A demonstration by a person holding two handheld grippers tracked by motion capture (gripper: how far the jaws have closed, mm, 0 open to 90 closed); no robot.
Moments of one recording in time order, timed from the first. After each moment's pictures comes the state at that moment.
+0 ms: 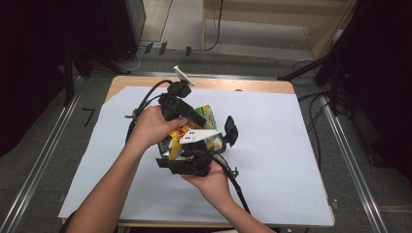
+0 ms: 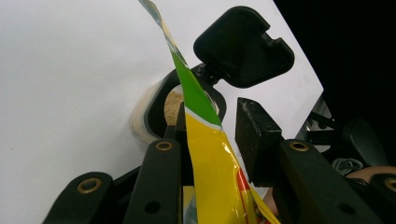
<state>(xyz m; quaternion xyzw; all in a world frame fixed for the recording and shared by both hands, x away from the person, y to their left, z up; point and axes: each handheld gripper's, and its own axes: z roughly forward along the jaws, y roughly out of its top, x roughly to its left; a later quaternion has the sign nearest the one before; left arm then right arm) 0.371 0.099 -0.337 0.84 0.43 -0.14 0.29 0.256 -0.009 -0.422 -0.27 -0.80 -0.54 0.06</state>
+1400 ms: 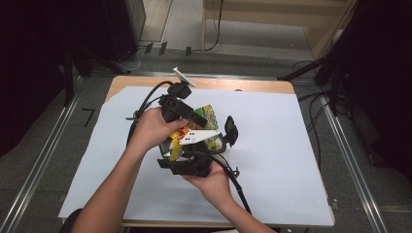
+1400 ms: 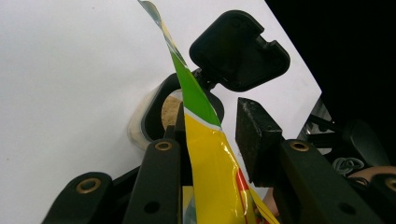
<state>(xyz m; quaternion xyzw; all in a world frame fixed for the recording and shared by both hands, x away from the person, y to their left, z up) 0.367 0.098 -0.339 0.84 0.42 -0.13 0.31 0.255 -0.011 -0.424 -0.27 -0.80 -0.53 0.05</state>
